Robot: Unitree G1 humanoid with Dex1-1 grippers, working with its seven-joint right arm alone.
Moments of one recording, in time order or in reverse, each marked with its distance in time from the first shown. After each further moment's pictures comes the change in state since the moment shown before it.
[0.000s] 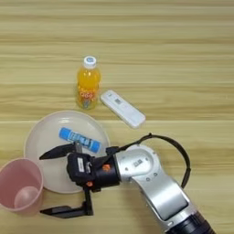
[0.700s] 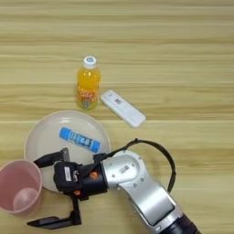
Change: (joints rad) arm -0.001 0.054 0.087 0.030 -0.030 -0.017 -0.026
